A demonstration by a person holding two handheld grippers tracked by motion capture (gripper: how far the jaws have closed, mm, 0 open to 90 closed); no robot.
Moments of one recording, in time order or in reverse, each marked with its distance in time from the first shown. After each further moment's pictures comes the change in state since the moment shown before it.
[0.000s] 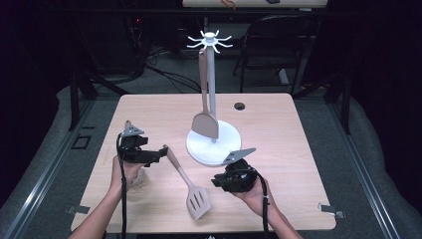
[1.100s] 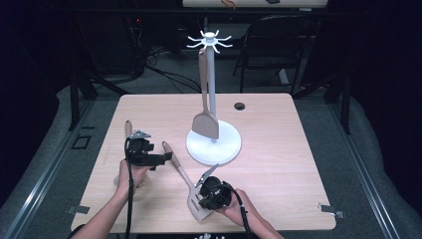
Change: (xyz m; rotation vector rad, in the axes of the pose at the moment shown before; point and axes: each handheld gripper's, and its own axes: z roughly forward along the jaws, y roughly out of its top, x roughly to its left) left arm -0.004 -0.013 0.023 0.077 -0.002 -0.067; right arm 0.033 -0.012 0.073 0.314 0.058 -0.084
